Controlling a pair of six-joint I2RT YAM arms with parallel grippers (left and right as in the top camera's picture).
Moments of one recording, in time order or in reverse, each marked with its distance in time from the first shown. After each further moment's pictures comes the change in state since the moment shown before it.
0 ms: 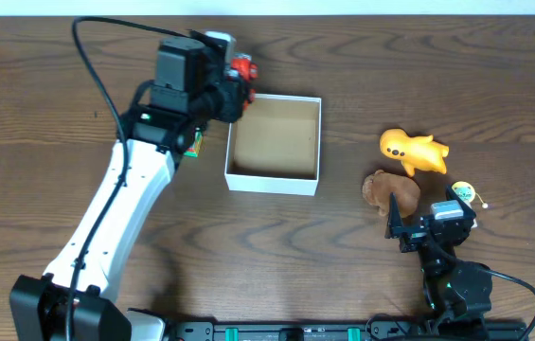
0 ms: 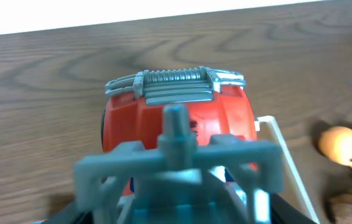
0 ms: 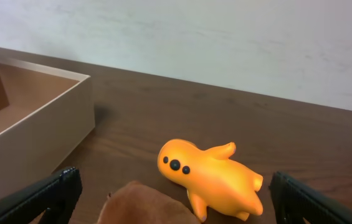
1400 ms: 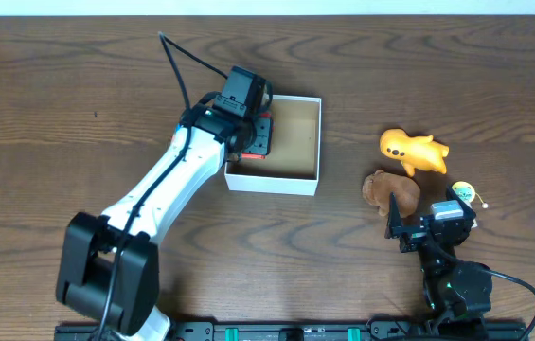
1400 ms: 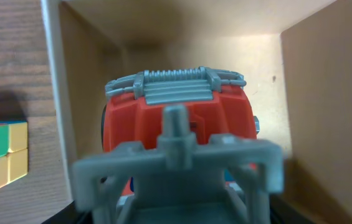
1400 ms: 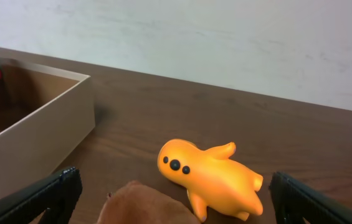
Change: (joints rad) left arm -0.148 0.215 0.000 -0.200 -0.159 -0.147; right arm 0.000 0.000 0.000 0.000 0.000 0.000
